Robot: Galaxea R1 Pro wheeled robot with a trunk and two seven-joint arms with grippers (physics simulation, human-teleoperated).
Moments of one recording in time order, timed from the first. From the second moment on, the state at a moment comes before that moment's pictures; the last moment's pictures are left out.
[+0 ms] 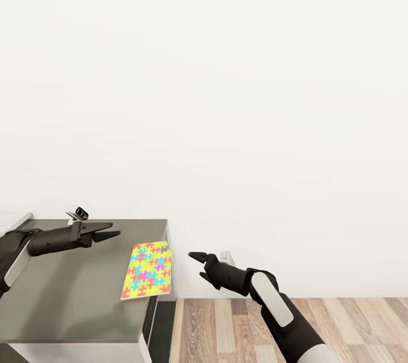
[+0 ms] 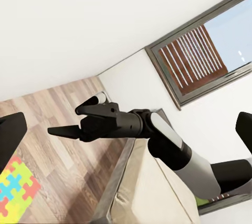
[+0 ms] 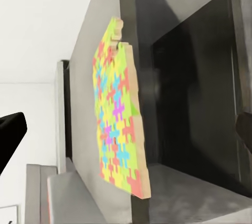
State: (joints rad) left arm -0.66 0.52 0.00 -0.92 0.40 0.99 -1.57; right arm -0.46 0.07 0.30 -0.99 -1.24 0.69 0.07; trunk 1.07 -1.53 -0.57
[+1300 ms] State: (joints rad) left arm -0.66 0.51 -0.01 -0.92 0.40 0.99 -1.57; right arm -0.46 0.07 0.30 -0.99 -1.24 0.69 0.07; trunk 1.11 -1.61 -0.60
